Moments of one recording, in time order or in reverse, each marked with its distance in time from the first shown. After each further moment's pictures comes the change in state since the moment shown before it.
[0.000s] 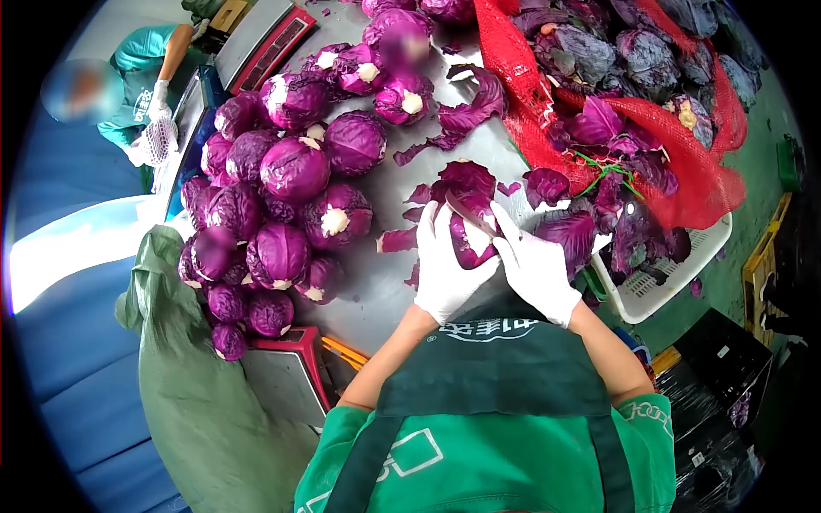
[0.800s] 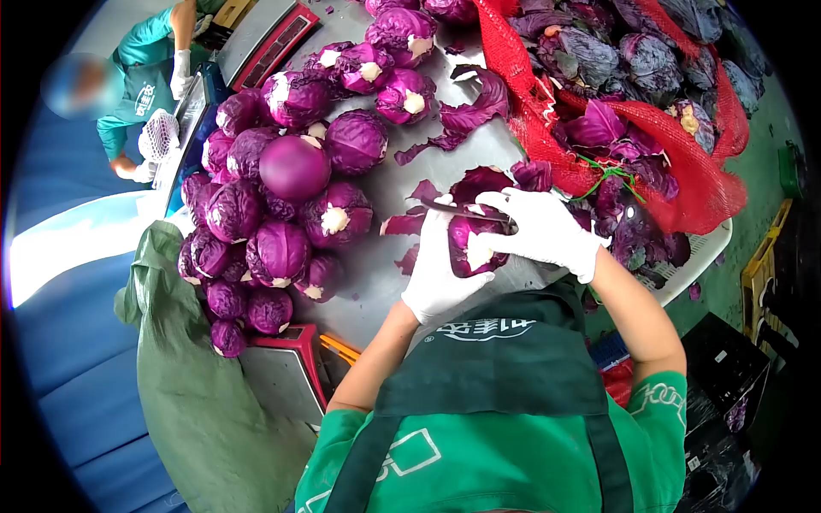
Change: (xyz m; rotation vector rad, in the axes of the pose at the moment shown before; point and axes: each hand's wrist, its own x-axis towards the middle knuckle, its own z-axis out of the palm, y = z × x) left_hand 0.008 -0.008 -0.018 -0.273 -0.227 0.034; right_hand 0.055 0.016 -0.047 0.069 -0.155 -0.320
